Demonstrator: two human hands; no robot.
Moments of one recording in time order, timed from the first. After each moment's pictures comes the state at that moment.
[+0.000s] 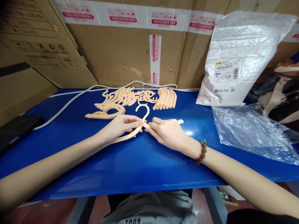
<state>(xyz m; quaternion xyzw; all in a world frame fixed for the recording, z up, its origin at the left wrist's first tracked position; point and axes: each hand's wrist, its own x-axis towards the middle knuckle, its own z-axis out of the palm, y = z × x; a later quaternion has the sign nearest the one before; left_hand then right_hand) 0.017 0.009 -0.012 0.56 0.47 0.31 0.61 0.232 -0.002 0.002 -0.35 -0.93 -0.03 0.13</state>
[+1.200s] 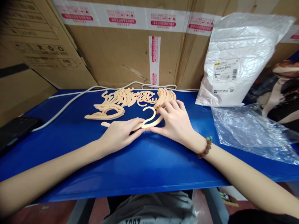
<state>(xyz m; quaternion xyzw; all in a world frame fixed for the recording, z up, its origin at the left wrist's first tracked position) 0.016 -0.009 -0.012 0.88 0.44 0.19 0.05 0.246 0.016 0.012 -0.39 -0.88 -0.16 0.22</state>
